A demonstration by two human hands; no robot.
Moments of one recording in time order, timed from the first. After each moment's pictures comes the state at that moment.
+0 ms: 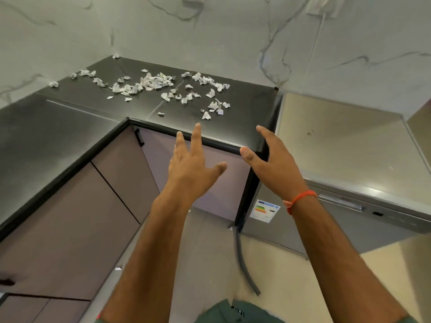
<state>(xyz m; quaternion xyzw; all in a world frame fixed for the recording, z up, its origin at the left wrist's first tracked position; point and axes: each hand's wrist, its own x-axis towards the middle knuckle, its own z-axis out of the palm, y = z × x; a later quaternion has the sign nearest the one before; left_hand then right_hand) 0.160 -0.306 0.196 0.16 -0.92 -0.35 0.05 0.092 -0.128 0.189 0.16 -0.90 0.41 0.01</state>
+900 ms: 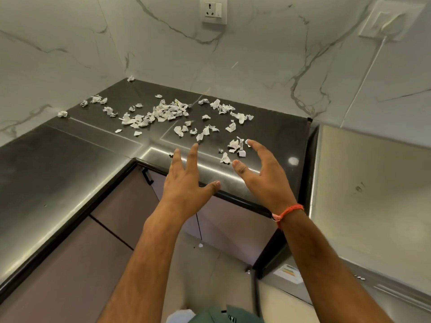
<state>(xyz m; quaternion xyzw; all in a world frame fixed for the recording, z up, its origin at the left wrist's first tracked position) -0.021 -0.424 0.184 0.20 -0.92 -0.34 0.04 -0.102 -0.254 0.185 0.20 -0.85 0.49 0.00</state>
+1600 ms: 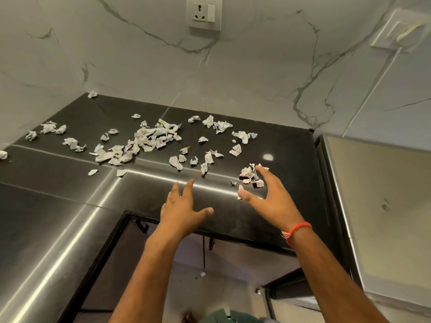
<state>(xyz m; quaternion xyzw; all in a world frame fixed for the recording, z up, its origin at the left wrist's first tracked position) -0.161 -0.603 0.102 0.14 -0.93 -0.32 -0.11 -0.207 -0.372 0.133 0.07 -0.89 0.45 -0.05</state>
